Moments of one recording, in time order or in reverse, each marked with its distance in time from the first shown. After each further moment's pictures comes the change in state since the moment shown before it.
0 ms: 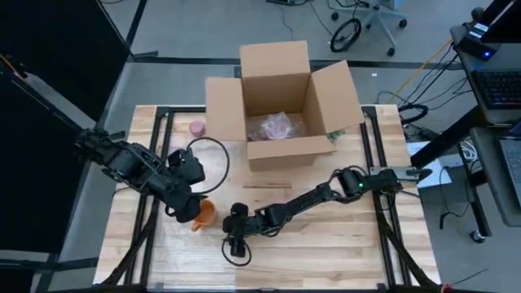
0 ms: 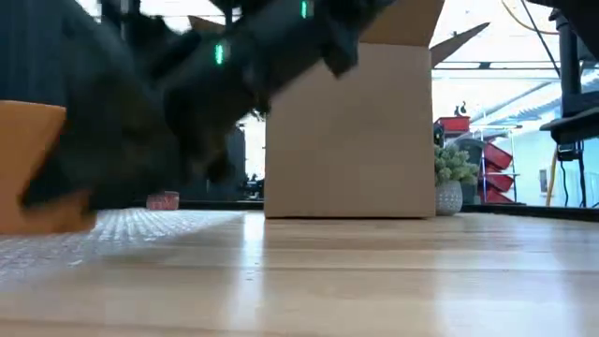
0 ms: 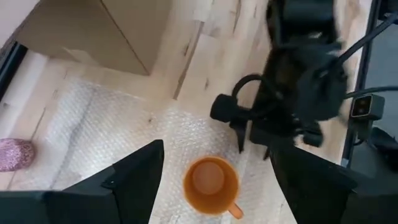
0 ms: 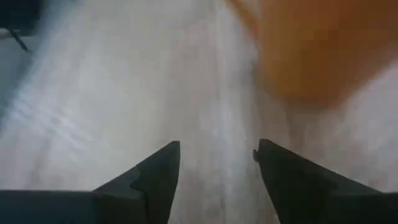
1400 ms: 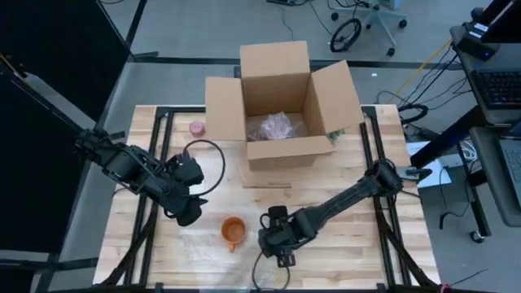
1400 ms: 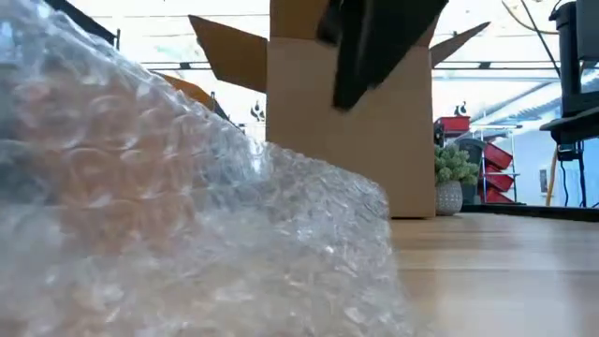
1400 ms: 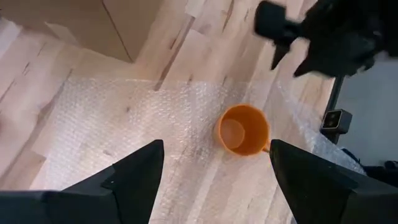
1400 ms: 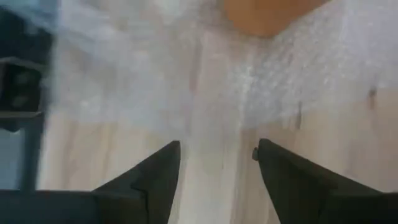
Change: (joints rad) left arm -0.026 0.000 0.000 0.024 0.028 -0.157; right arm 0.177 -0.375 -0.003 -0.874 -0.025 -0.035
